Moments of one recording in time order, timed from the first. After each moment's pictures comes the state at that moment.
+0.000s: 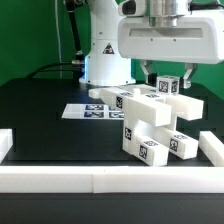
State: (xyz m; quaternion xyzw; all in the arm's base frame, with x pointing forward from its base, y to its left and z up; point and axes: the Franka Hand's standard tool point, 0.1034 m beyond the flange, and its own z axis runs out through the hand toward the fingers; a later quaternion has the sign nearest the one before) arm 0.493 0.081 0.112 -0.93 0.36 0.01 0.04
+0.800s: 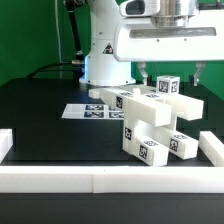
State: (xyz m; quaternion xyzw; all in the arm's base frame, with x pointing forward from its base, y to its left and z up) arm 0.495 0.085 0.112 -1.00 0.02 0.00 0.03
